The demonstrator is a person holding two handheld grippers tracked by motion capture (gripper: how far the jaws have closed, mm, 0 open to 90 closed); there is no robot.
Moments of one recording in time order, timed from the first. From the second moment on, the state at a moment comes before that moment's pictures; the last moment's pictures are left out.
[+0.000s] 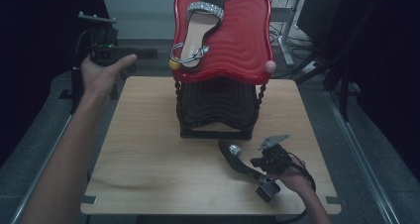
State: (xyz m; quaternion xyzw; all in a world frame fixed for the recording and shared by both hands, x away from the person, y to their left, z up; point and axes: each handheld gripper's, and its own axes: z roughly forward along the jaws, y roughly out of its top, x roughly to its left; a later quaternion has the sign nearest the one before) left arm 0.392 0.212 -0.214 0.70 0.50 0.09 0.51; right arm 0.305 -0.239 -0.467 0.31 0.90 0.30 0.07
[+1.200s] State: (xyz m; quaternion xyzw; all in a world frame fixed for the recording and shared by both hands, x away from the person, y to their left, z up) left arm 0.386 0.218 -0.222 0.69 0.51 0.09 0.50; right arm 0.238 -0.171 -0.483 0.19 0.95 0.25 -0.01
